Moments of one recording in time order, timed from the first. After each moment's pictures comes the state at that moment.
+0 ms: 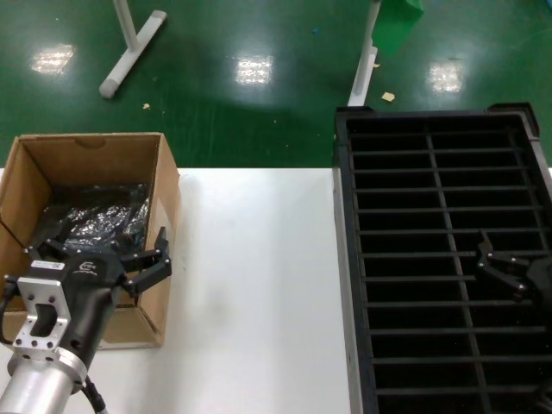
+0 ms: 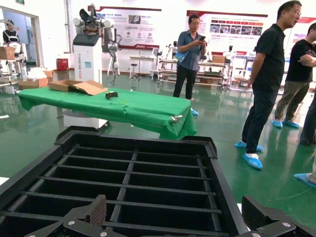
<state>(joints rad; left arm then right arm) 0.00 -0.30 1.60 -1.60 -1.80 0.00 0.00 0.00 0.30 -1.60 1.60 1.80 0.00 0.00</state>
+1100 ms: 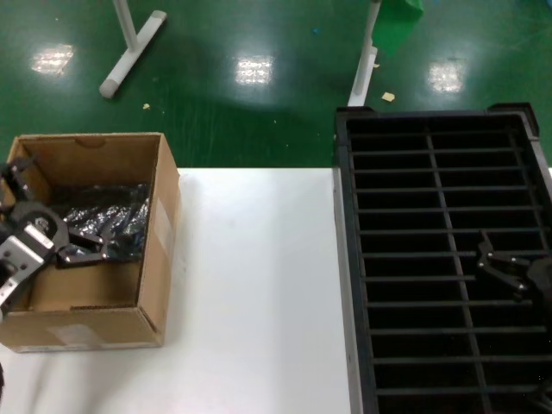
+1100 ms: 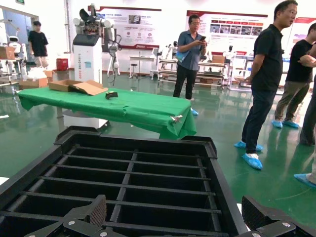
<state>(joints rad) -0.19 -0.48 1.45 -1.39 -1.77 0.38 0.54 0.00 0.30 -1.60 1.60 1.80 0.00 0.00</state>
